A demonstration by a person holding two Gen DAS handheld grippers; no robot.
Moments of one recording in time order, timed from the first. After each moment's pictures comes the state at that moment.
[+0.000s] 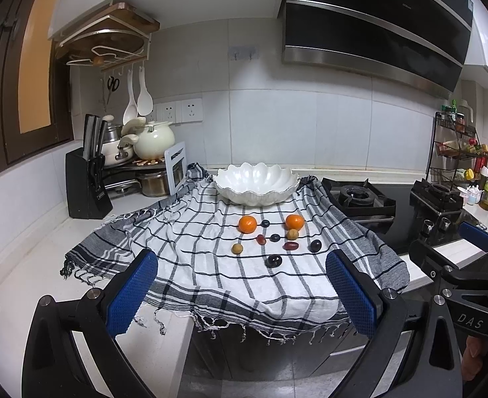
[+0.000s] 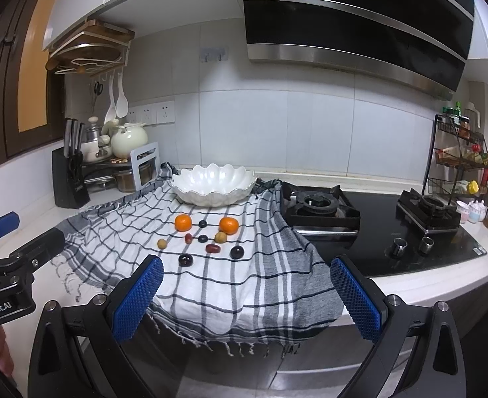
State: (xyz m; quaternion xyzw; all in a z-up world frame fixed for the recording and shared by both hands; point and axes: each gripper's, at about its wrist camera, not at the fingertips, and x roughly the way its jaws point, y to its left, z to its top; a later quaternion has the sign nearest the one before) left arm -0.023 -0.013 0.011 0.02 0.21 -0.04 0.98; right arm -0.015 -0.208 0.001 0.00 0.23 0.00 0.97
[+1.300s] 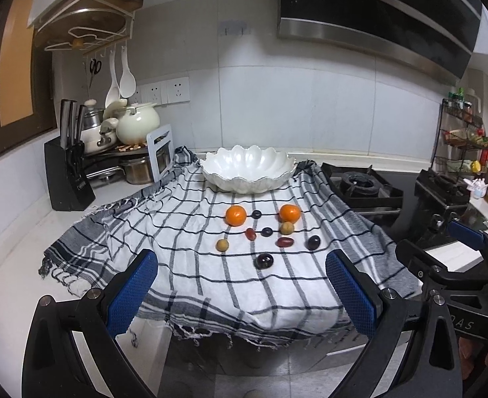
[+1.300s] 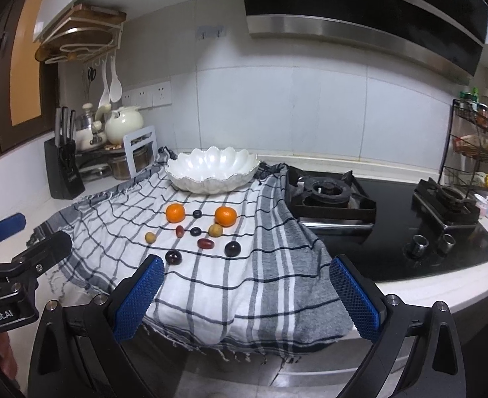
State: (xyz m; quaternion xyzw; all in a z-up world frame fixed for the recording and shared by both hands) left arm 0.046 -0.045 -0.012 0.02 0.25 -0.04 0.97; right arm 0.047 -0.223 -0.026 0.00 0.26 0.02 0.96
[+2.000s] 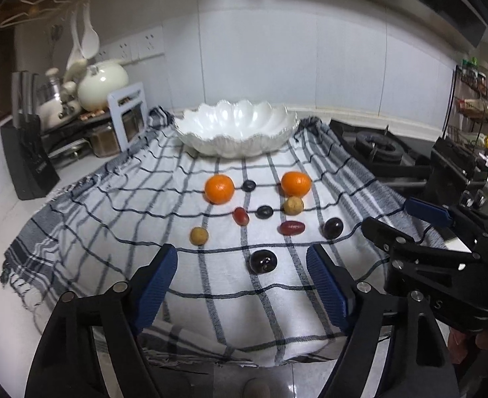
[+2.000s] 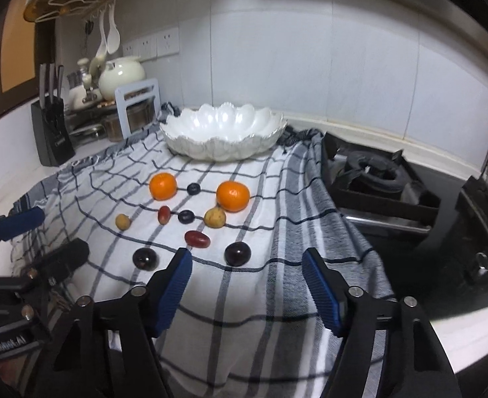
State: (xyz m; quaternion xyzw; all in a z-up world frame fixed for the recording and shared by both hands) left arm 0.157 -0.070 -0.086 0.04 0.33 -0.06 0.94; right arm 0.172 -0.213 -0.097 -0.02 0.34 0.07 0.94
